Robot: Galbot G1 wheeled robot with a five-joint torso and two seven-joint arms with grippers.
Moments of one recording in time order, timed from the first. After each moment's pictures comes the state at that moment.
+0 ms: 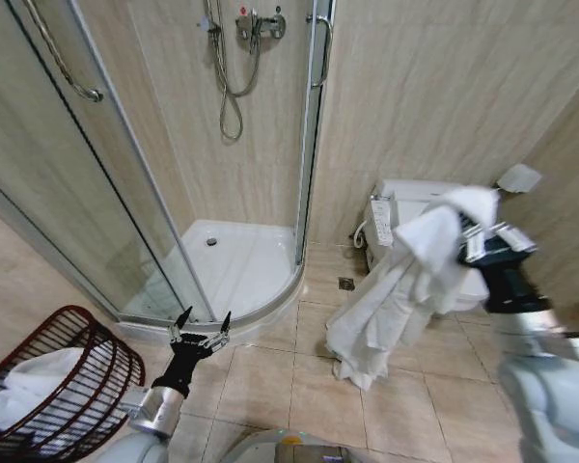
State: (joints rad) left arm 1.93 -1.53 -0.70 -2.42 -0.17 0.06 0.21; right arm -1.40 1.06 1.03 2.43 0.44 0.16 -0.06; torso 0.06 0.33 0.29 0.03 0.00
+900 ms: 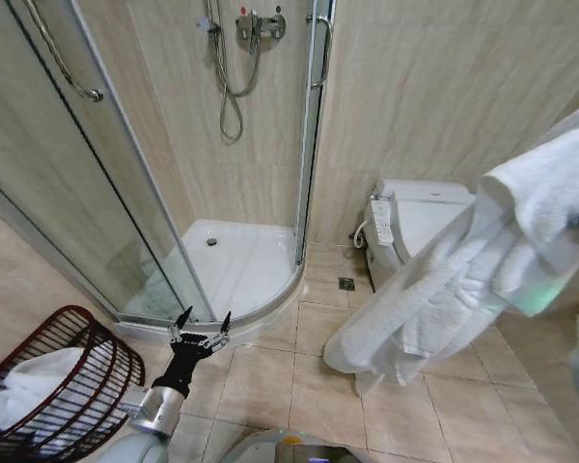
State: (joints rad) left arm 1.93 -1.53 -0.70 -2.42 -0.17 0.06 0.21; right arm -1.41 1.00 1.24 2.50 0.57 0.22 0.01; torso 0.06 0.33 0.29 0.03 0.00
